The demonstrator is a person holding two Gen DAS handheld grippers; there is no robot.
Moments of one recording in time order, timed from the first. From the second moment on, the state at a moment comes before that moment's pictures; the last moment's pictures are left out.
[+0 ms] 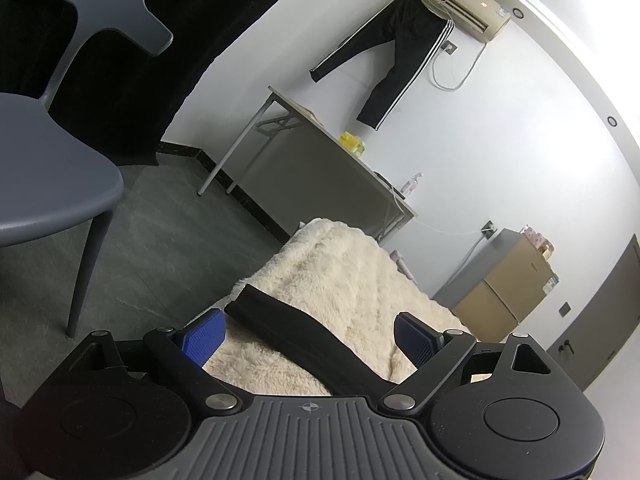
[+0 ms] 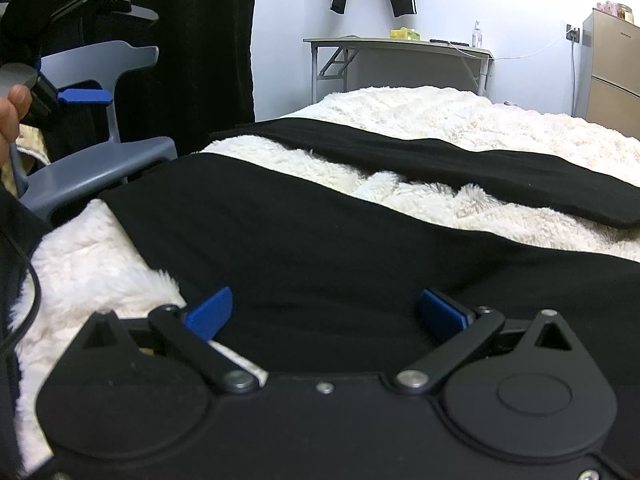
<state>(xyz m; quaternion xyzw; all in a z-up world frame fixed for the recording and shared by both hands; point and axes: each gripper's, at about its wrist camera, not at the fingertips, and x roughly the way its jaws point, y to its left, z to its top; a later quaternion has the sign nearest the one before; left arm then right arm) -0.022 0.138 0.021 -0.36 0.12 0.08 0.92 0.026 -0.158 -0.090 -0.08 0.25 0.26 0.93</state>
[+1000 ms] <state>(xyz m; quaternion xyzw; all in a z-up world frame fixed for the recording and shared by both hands) -0.023 0.141 0.020 -0.36 0.12 0.08 0.92 0.026 -0.158 -0.091 -0.08 0.25 0.26 0.93</state>
